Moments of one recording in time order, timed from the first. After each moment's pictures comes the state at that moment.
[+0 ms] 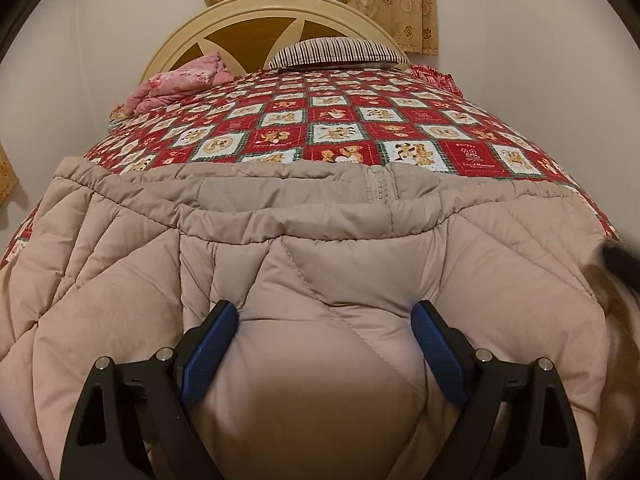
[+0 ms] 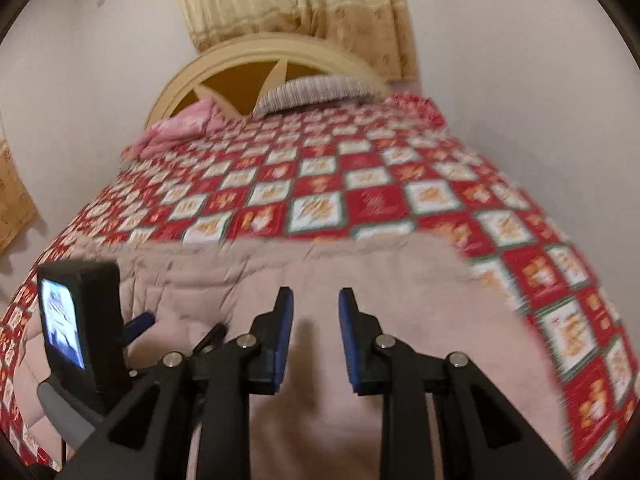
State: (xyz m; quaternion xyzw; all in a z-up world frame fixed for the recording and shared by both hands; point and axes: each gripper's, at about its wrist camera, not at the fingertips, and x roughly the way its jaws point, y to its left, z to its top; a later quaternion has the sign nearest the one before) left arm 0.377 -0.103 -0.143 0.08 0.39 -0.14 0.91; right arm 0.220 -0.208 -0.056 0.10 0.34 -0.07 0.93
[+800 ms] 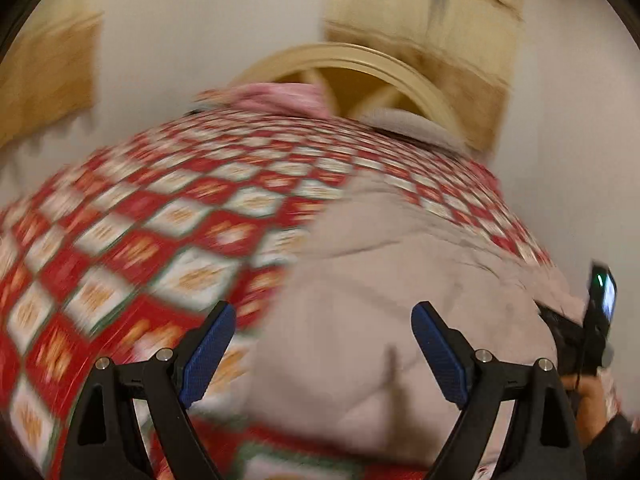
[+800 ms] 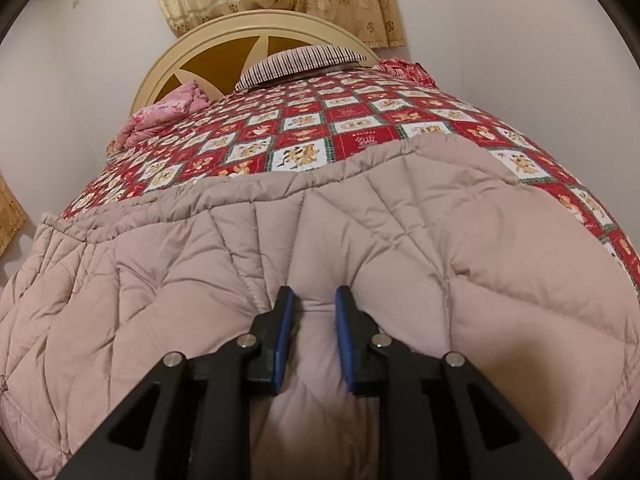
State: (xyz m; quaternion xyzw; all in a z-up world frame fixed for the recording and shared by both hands) left arm 0.283 0.161 -0.073 -0.13 0.31 -0.05 0.94; right arm 0.231 -0.222 -0.112 0.13 0.36 -0.08 0.92
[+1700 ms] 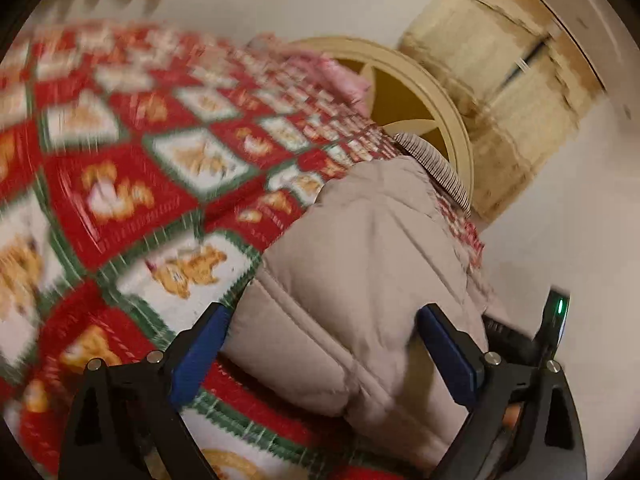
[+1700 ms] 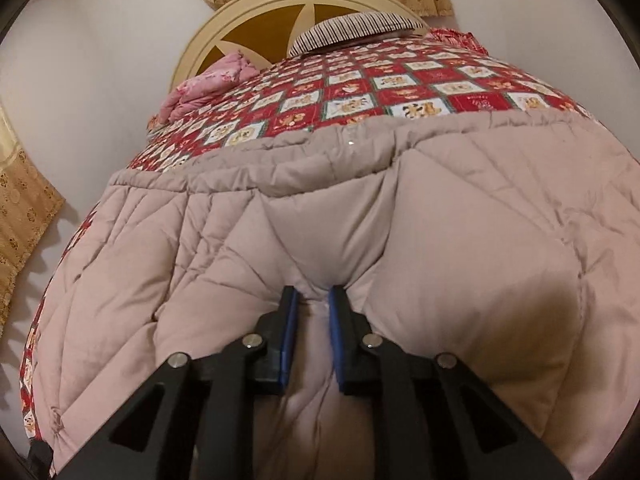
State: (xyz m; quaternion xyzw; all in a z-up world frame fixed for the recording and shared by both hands) left arm 0.283 0.171 -0.155 -0.35 0.33 -0.06 0.88; right arm 0.271 -0.125 -0.125 0.16 0.40 0.00 0.90
